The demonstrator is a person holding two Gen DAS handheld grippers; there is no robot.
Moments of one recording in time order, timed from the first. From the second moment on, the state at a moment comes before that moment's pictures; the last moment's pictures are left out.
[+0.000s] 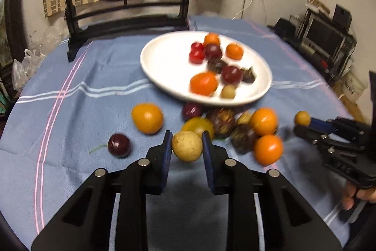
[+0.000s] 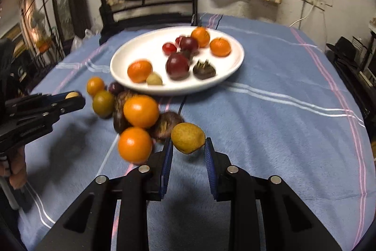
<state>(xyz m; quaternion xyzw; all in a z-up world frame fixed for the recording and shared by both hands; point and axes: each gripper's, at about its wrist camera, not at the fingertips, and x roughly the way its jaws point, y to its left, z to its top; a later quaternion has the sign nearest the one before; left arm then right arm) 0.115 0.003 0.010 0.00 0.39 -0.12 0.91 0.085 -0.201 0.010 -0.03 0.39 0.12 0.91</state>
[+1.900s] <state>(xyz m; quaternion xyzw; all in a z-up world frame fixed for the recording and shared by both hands) 0.121 0.058 -0.010 -0.04 0.41 -0.02 0.91 0.077 -0.156 -0.009 -0.01 0.44 0.15 0.89</state>
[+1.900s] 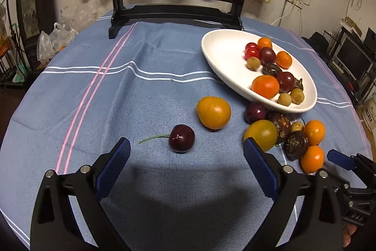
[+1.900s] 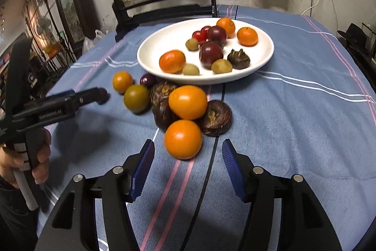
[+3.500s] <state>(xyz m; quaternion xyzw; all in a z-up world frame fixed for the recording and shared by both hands) 0.115 0.038 -0.007 -0.03 0.39 -0.09 0.92 0.074 -0.169 0.012 0.03 0.40 0.15 0.90</state>
